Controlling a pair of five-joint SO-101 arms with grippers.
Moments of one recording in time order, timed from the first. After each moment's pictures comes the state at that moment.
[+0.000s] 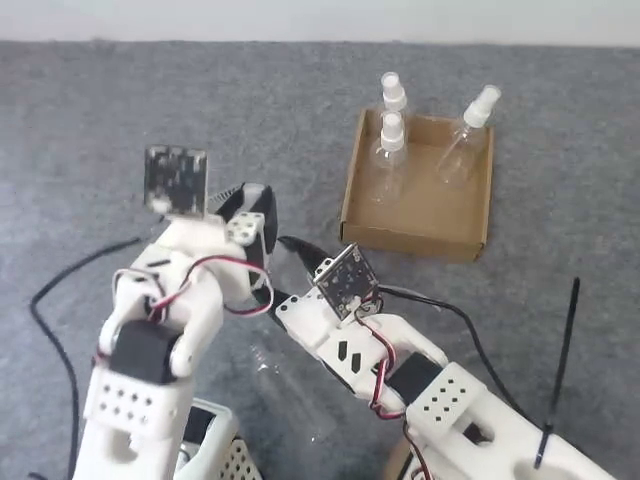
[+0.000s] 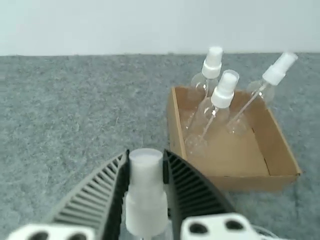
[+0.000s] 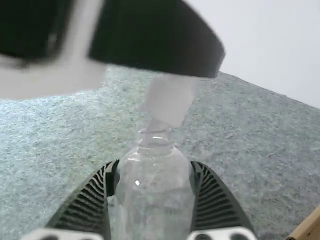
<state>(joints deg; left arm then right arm) 9.8 -63.5 49.9 56.5 13.2 -49.1 -53.6 80.0 -4.0 -2.0</state>
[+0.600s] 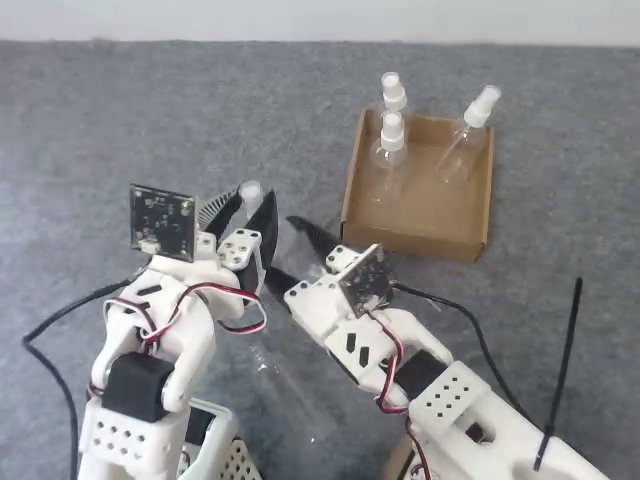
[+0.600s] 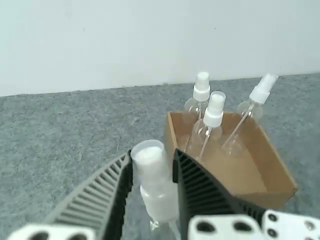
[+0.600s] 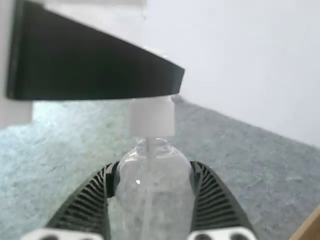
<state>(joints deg) 10.1 -73.5 55.4 53.1 10.6 -45.6 -53.6 81.5 -14.9 -2.0</state>
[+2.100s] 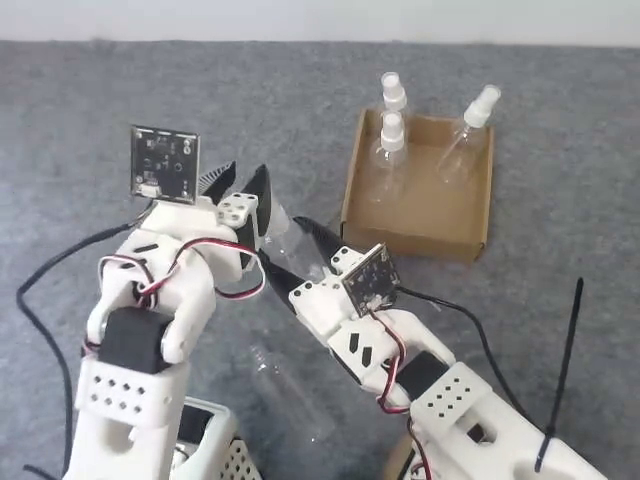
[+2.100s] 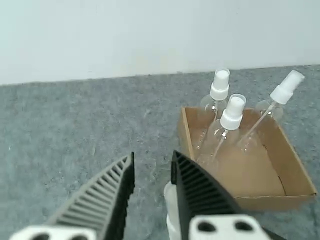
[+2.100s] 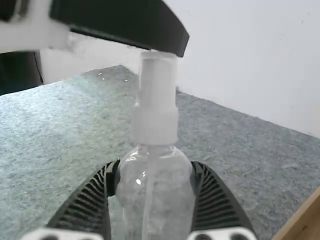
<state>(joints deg) 8.1 -57.4 41.8 56.6 10.1 -45.2 -53.6 82.9 -14.0 -2.1</state>
